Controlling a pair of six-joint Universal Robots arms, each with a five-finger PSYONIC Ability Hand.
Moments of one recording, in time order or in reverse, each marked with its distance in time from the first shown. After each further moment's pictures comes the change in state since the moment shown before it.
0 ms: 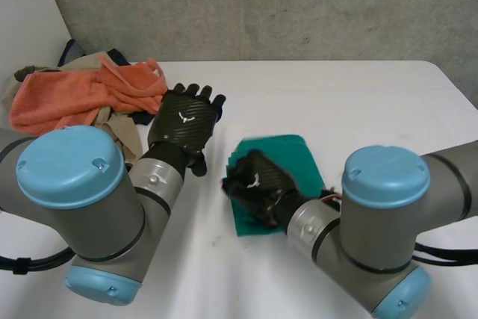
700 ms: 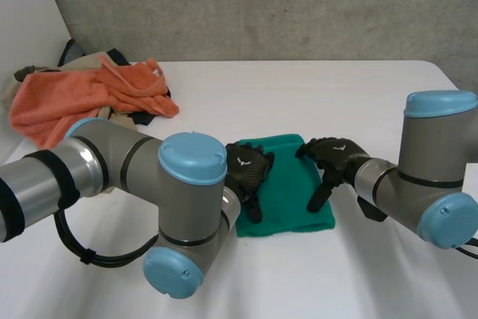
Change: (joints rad) left arm -0.142 -0.411 0.431 -0.352 0.007 -0.205; right arm -0.315 0.132 -0.229 0.325 0.064 0.532; left_hand 0.072 0.057 0.046 0.060 0.042; right_hand -0.210 -0.271 -0.308 -0.291 -0.291
